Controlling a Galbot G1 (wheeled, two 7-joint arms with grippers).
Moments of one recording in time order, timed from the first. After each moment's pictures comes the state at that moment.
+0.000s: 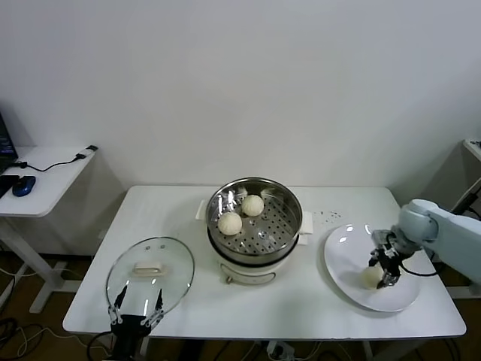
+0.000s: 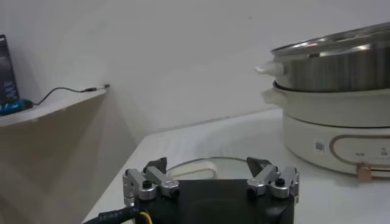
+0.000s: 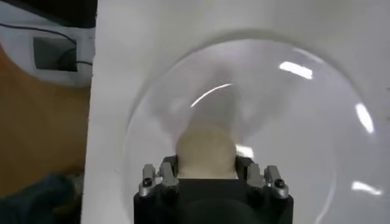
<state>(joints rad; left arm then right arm) 1.76 -1.50 -0.64 -1.96 0.09 -0.10 0.00 0.19 0.55 -1.12 1.28 0.00 -0.09 -1.15</state>
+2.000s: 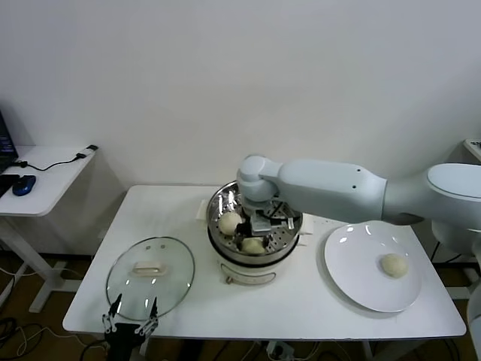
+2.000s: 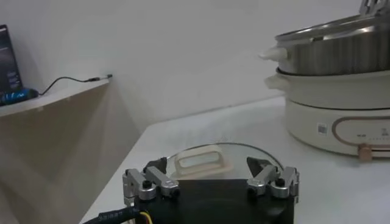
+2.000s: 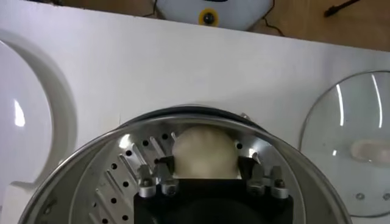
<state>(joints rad) 1.80 -1.48 -0.66 -1.95 0.07 -0.11 0.00 0.47 1.22 -1.30 1.37 -0.22 0.57 -1.19</state>
